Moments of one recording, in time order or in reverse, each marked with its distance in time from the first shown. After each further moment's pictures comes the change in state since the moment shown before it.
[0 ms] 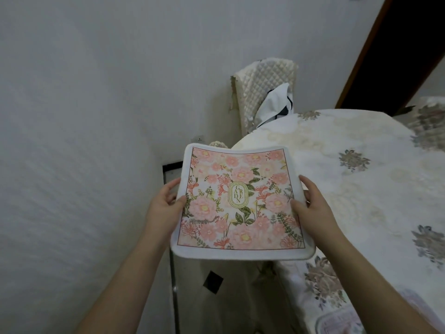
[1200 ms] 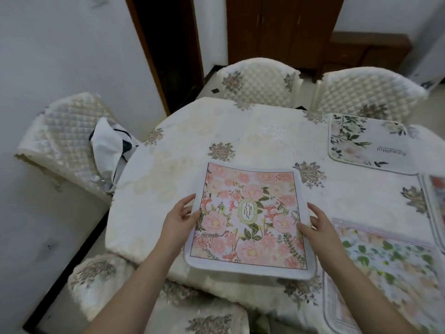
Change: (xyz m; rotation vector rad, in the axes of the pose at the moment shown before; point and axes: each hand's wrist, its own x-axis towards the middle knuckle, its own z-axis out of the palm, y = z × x) left_hand 0.169 0.027 0.308 0.310 -1.068 0.214; right_hand -0.007 0.115 -0.060 0.425 0.892 0.535
